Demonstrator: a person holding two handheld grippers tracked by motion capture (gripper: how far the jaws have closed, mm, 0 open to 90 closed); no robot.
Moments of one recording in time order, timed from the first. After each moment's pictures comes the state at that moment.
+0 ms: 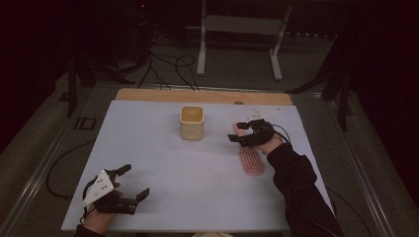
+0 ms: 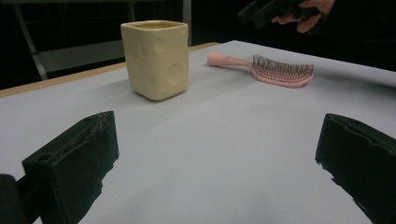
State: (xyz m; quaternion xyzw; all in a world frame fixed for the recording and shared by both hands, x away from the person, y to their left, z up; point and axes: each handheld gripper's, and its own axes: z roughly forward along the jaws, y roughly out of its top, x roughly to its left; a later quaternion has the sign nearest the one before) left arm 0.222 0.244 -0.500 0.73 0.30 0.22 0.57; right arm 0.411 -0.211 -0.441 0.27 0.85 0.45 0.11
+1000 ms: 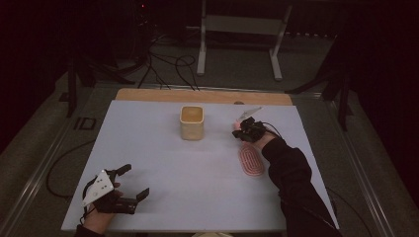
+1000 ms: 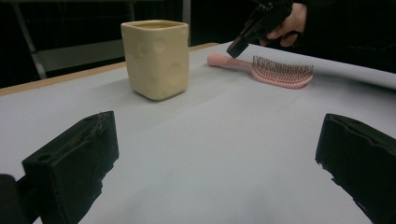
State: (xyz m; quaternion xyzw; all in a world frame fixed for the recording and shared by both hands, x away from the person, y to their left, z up) left arm 0.223 0.244 -0.500 0.73 0.30 0.22 0.58; right arm 0.448 -0.199 -0.481 0.28 0.90 0.31 0.13
